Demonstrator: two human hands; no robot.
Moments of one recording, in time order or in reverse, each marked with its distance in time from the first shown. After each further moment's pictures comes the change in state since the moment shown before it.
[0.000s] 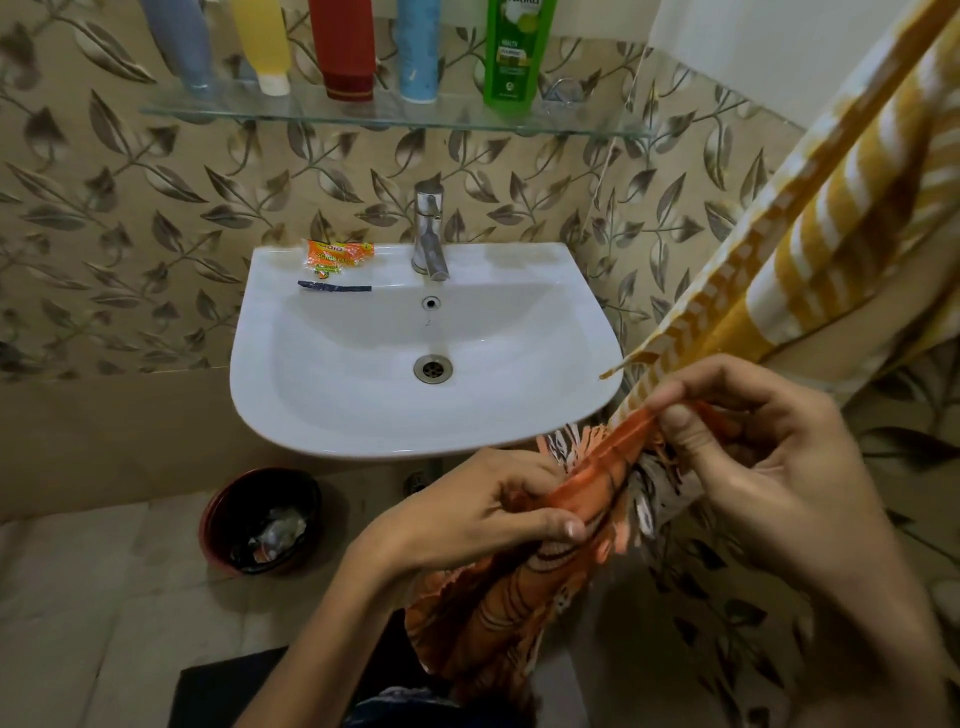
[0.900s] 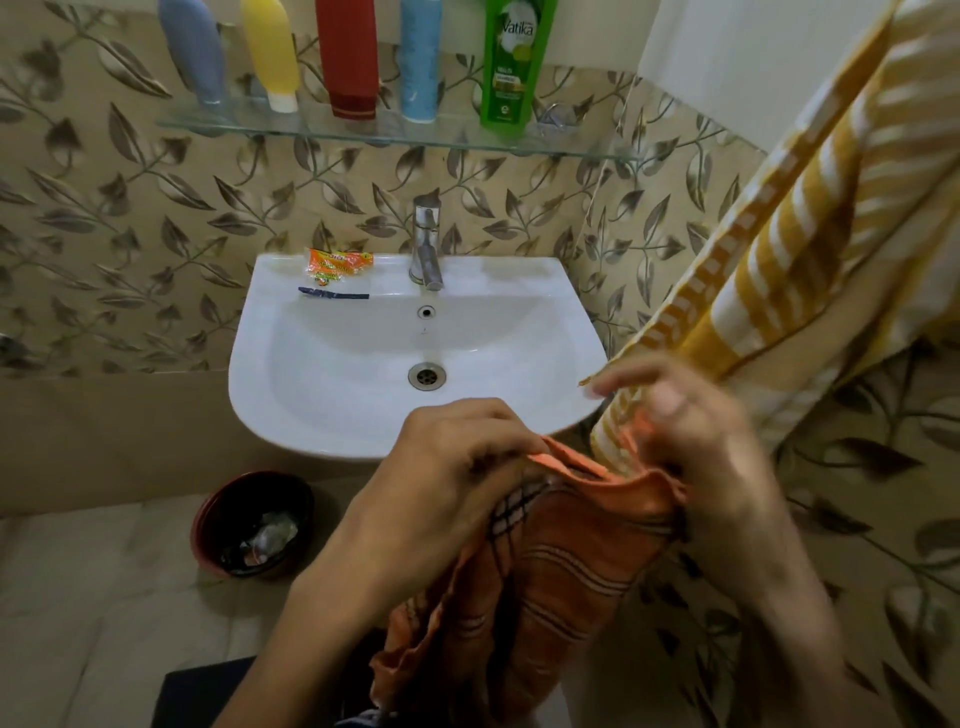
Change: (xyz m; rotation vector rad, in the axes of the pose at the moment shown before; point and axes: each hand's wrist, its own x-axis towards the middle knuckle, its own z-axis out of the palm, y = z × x) left_hand -0.020 0.057 0.010 0.449 0.539 0.229; right_hand -0.007 -0.019 0.004 0.059 -0.058 0.079
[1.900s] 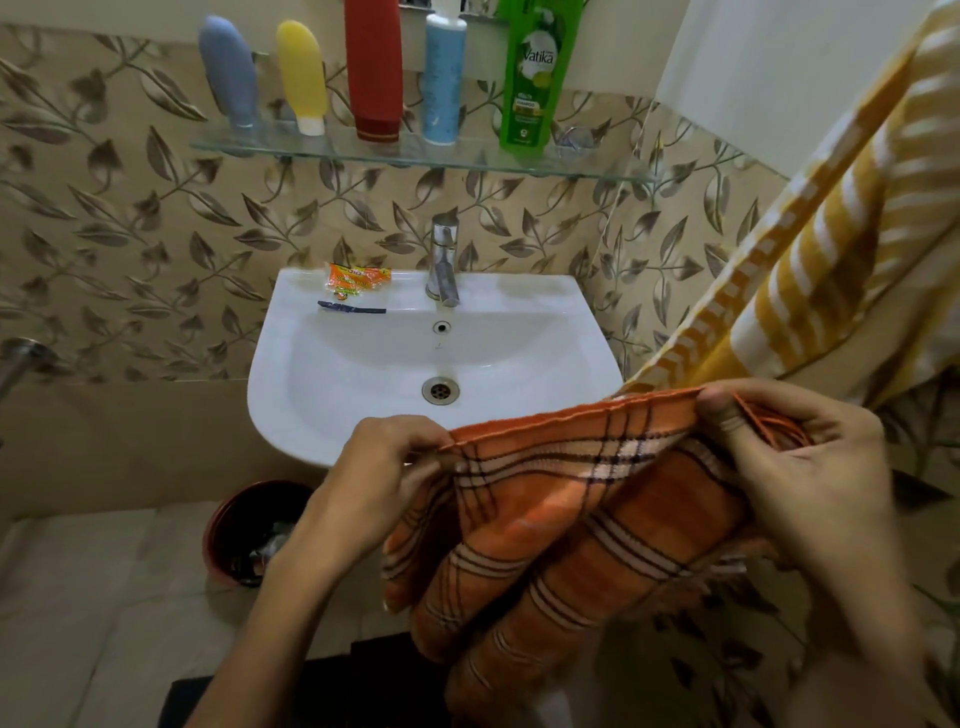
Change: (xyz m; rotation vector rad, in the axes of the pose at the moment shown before) left_hand -0.010 -0.069 -0.016 0.061 0.000 -0.359; right_hand 0.014 0.019 -0.028 -0.118 0.352 -0.009
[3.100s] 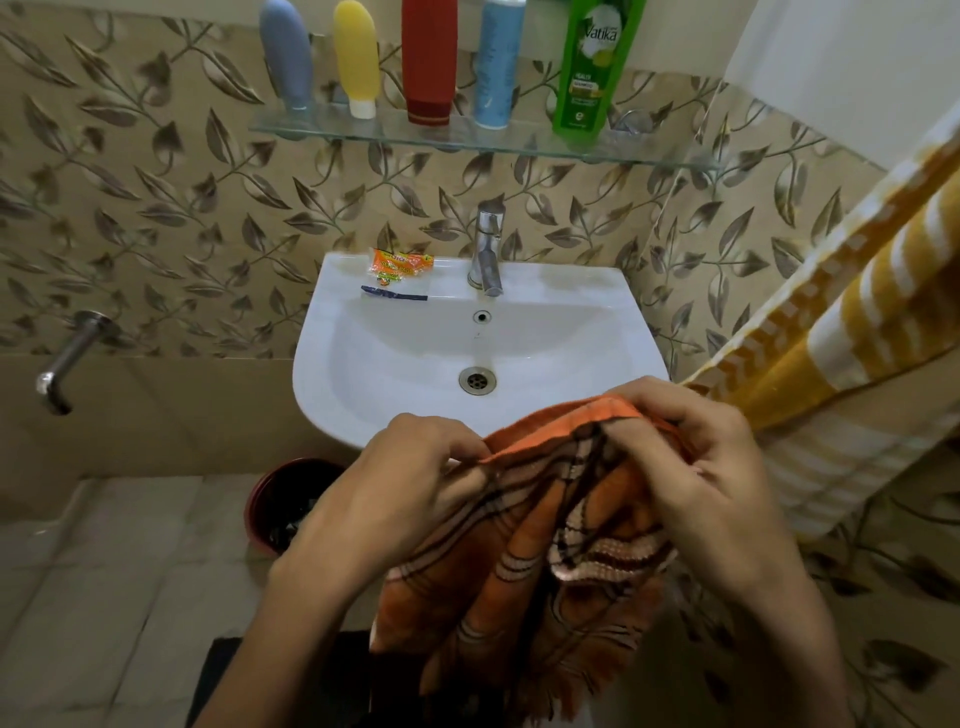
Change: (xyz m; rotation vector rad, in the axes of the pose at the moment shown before) left_hand -0.016 0.019 -0.019 0.184 -0.117 -0.043; right_hand -0.011 -0.016 0.064 0.160 -0.402 -0.079
